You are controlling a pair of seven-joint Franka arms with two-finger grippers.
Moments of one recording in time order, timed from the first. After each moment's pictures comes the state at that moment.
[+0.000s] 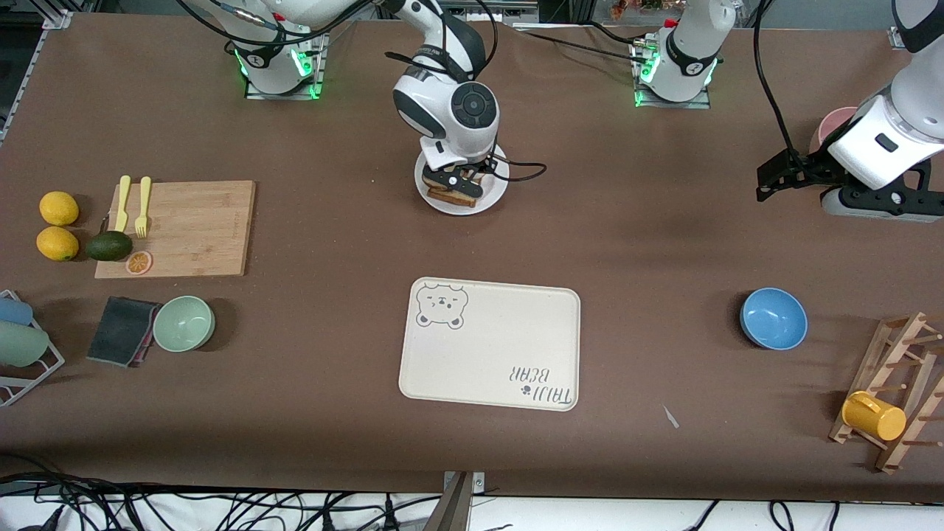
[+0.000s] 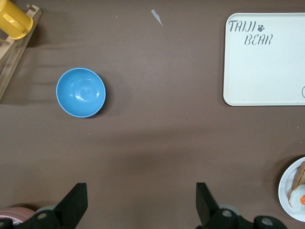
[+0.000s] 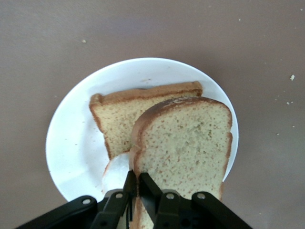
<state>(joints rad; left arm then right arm) 0.00 0.02 -0.09 -1.63 -0.02 1.63 -0.02 0.49 0.59 0.51 -1.75 -0.13 2.06 1.40</state>
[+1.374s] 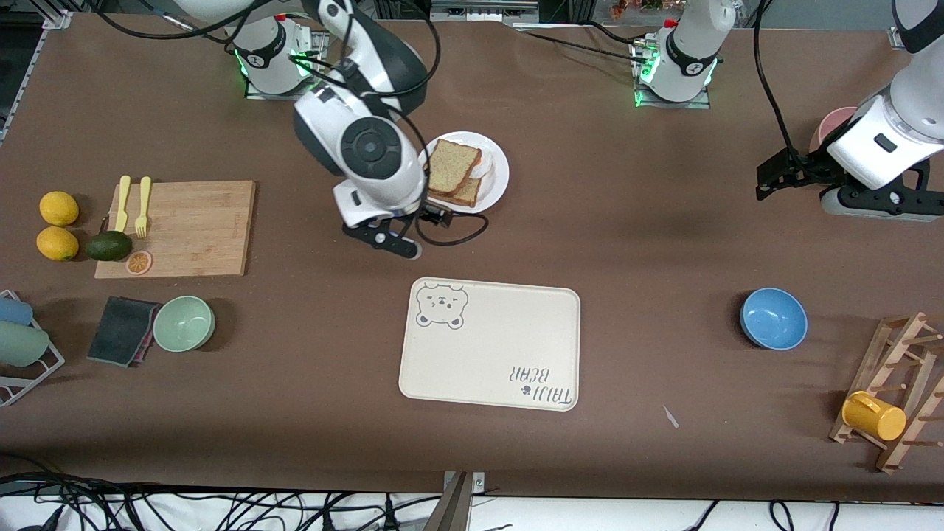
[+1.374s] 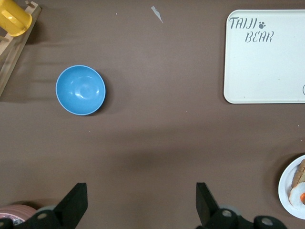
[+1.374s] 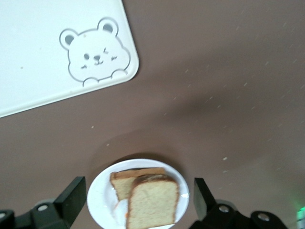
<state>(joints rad) 0.00 0.03 -0.09 -1.63 -0.02 1.61 -0.02 0.25 0.57 0.49 -1.35 -0.13 1.69 1.05</state>
